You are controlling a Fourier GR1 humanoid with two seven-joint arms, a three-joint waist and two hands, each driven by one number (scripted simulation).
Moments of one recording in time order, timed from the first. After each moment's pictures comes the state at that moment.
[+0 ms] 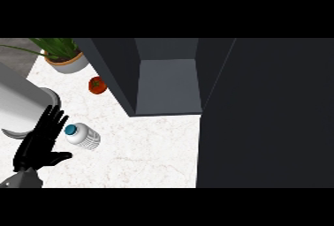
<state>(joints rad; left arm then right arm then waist) -0.15 0.26 0.36 -0.92 0.34 -0.46 -0.23 0.84 -0.21 0.45 -2.50 -0.04 0.19 -0.21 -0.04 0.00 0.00</state>
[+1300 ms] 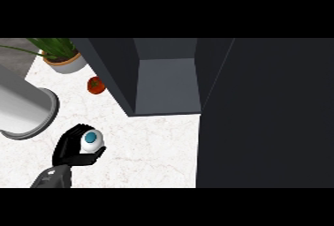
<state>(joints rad) -0.36 0.22 0.26 -0.38 0.04 -0.33 -0.86 0.93 -0.30 0.50 -2.49 -0.01 0.13 -0.35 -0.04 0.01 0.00</state>
